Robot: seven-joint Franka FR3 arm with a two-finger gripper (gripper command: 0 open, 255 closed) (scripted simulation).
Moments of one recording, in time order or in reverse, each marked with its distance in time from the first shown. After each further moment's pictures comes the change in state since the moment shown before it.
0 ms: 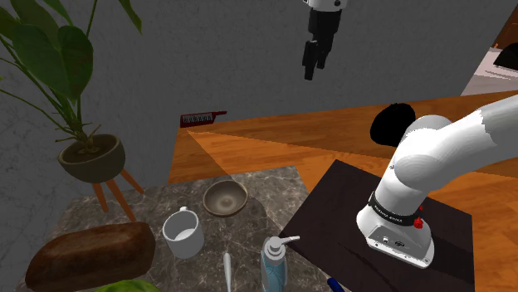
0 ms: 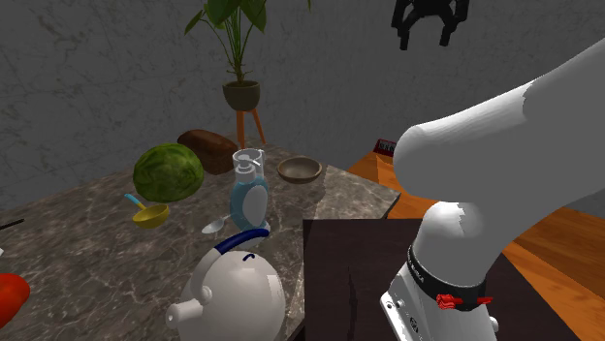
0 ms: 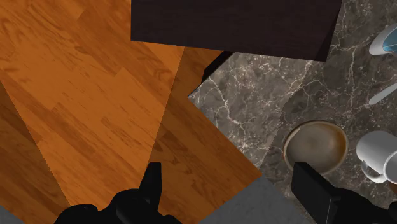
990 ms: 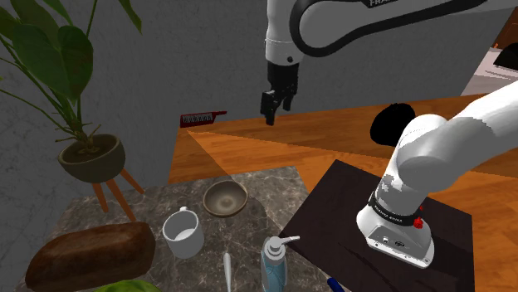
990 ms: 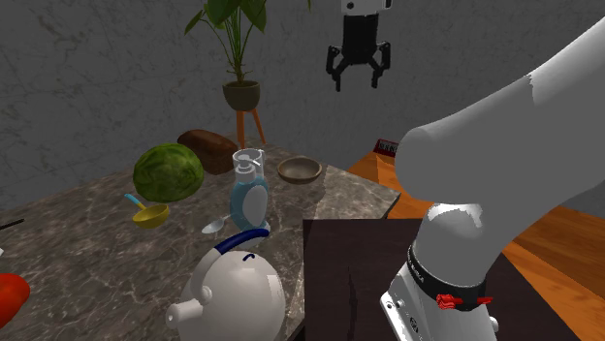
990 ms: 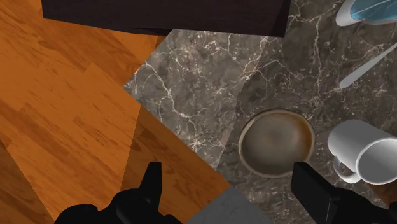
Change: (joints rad) arm 0.079 0.125 0.235 -0.151 0.143 0.280 0.282
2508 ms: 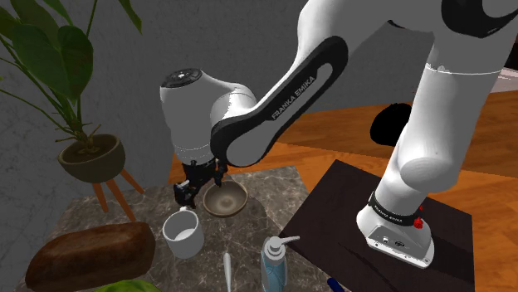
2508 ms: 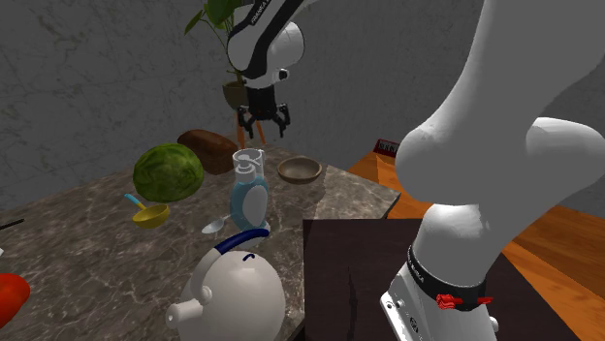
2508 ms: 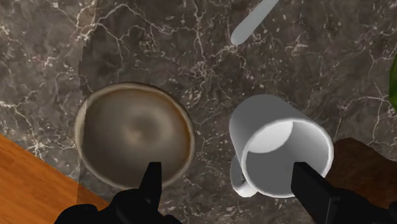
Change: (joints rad) arm 0.048 0.758 0.396 0.285 -0.280 0.420 0.699
